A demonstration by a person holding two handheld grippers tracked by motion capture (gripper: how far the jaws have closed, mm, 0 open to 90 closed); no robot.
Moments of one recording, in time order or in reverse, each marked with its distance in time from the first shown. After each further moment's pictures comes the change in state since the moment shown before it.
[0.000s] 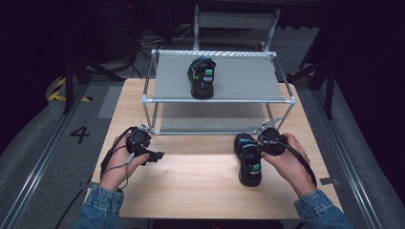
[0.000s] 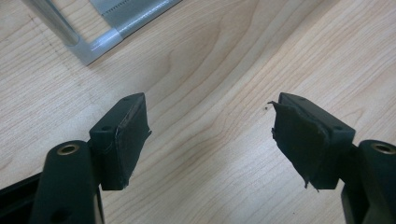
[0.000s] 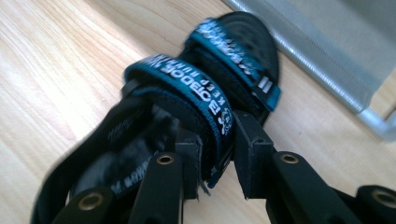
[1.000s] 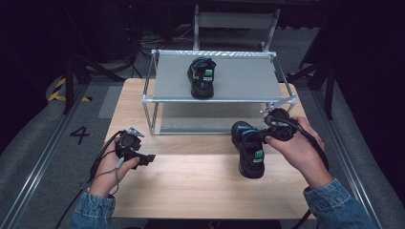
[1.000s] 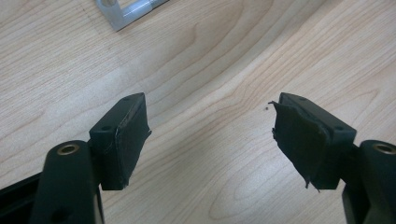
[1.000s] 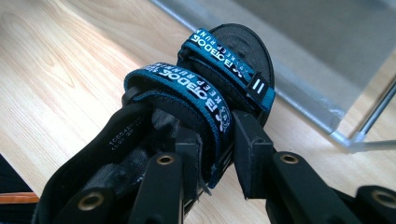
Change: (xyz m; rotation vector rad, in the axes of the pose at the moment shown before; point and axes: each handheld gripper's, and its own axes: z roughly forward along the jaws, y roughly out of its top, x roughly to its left) left arm 0.011 -0.025 -0.017 -0.015 0.029 -0.055; right arm 0.010 0.043 -0.082 -0.075 0.047 0.050
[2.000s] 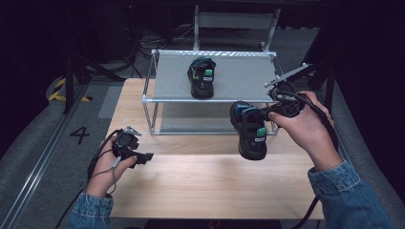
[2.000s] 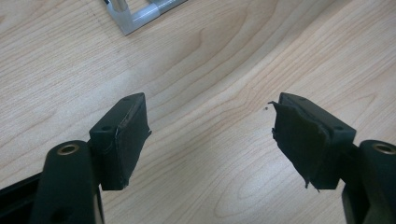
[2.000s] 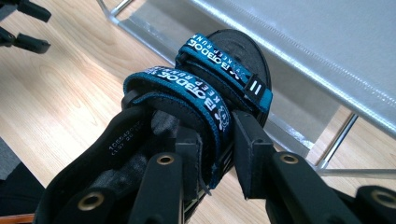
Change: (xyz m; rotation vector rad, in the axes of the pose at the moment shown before) left arm 0.005 0.000 -0.005 -0.023 -0.003 -0.011; right arm -0.001 0.050 -0.055 -0.063 -0.002 0.026
